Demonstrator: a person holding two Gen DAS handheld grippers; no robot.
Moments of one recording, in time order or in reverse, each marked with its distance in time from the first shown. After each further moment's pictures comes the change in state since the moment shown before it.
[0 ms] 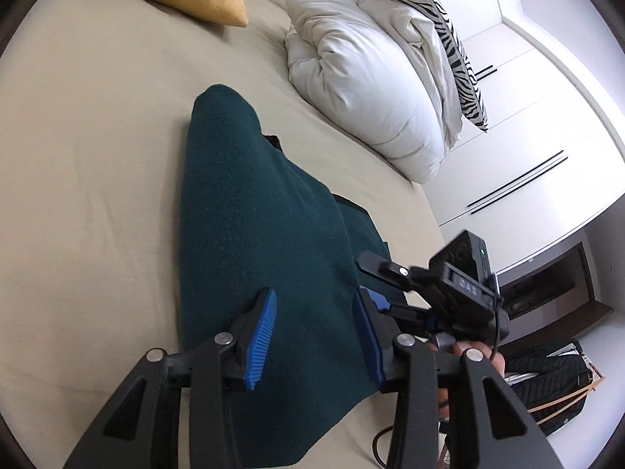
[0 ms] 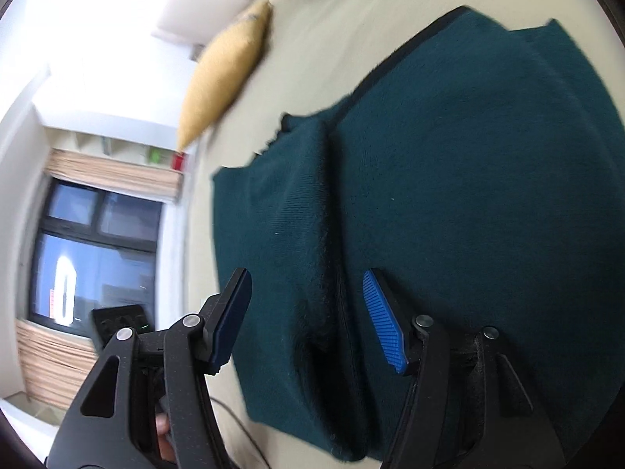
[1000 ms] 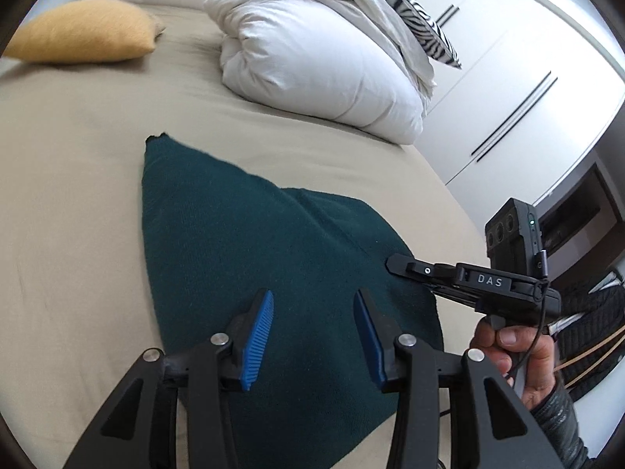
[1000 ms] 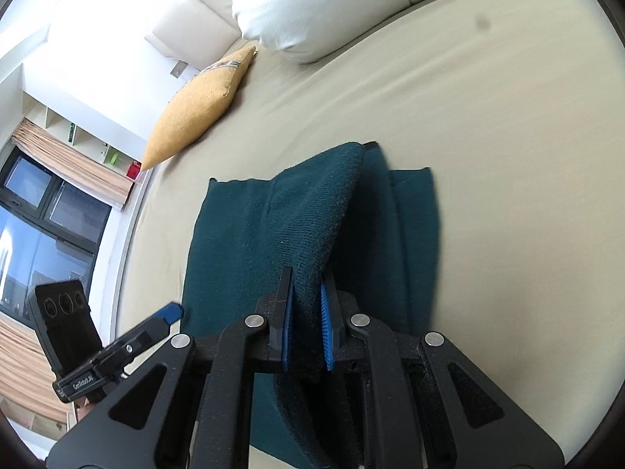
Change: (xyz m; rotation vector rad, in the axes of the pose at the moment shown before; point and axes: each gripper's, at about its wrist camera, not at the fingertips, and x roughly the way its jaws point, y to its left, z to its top) left arm 0.069 -0.097 0.008 0.277 0.047 0.112; right arm -0.135 -0.018 0.001 -0.170 -0.171 -0.216
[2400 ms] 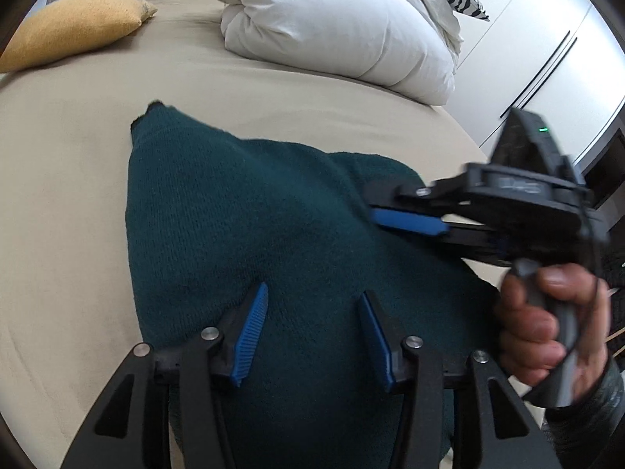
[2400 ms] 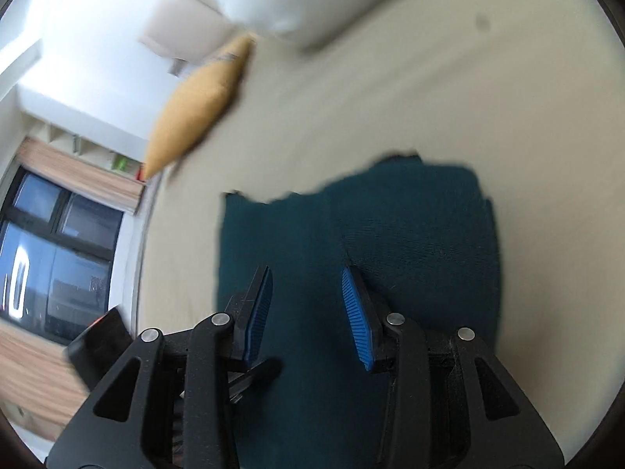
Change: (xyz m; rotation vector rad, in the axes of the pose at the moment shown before) left arm 0.073 0.019 0.003 0.048 0.101 0.100; right arm 0.059 -0.010 0.017 0.114 0.085 0.066
